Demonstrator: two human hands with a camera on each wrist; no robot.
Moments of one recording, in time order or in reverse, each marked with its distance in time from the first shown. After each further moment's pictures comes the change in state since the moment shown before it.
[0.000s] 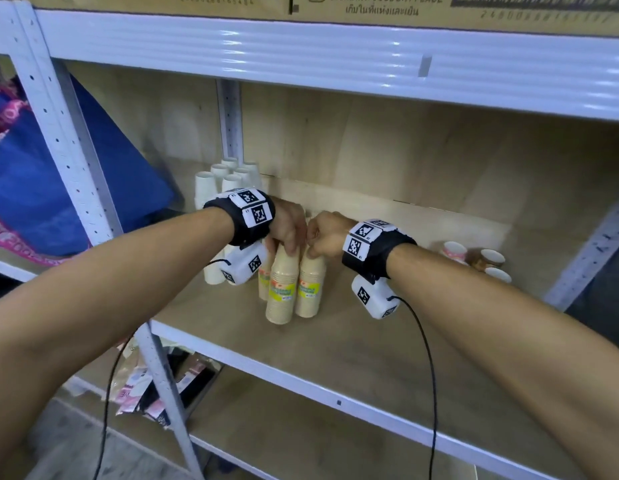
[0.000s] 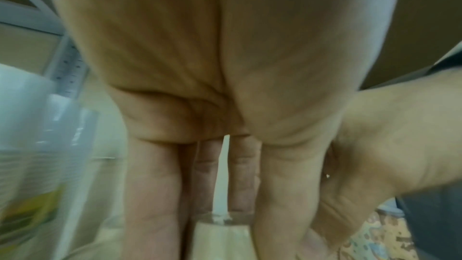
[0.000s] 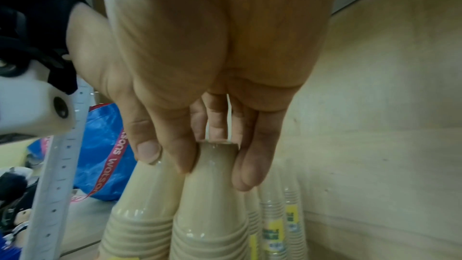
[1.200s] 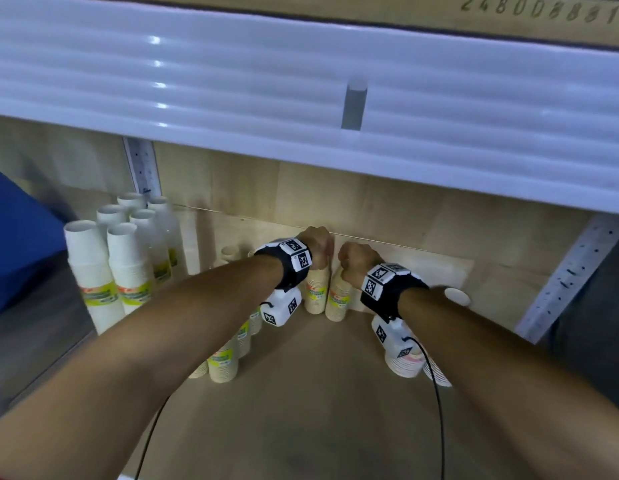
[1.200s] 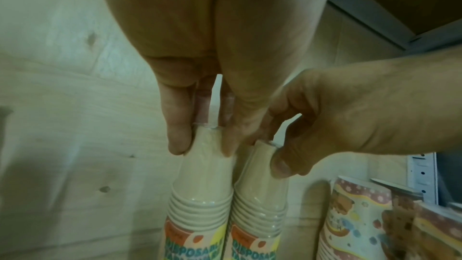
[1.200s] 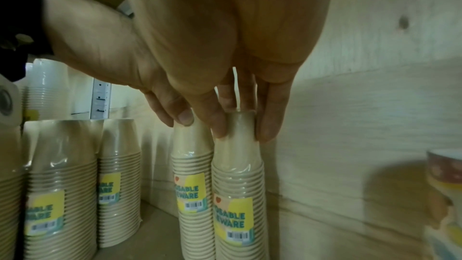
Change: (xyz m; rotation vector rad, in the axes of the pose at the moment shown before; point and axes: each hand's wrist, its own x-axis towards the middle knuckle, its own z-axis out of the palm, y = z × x) left_hand 0.198 0.111 -0.015 0.007 0.372 0.150; right_hand 0.067 0.204 -0.023 -0.052 0.166 0.311
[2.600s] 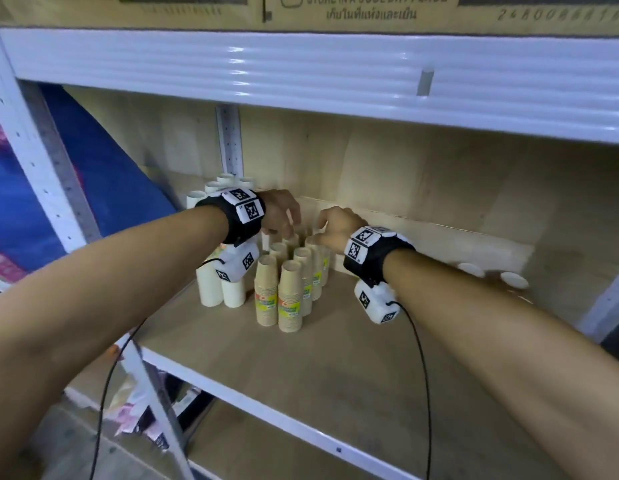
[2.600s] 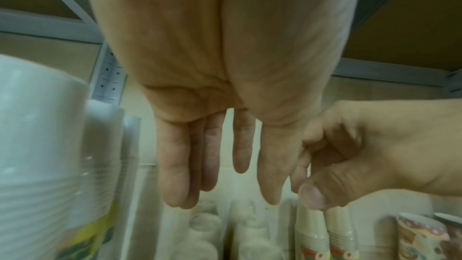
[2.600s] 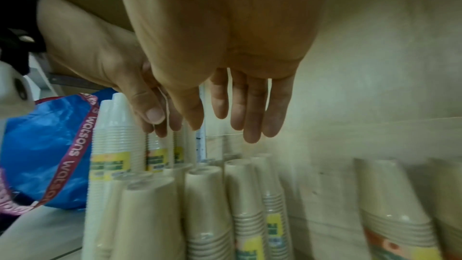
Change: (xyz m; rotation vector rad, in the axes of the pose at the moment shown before) left_hand -0.152 -0.110 -0.087 -0.030 -0.069 -0.250; right_hand -0.053 -0.152 -0.006 0.102 0.009 -0.203
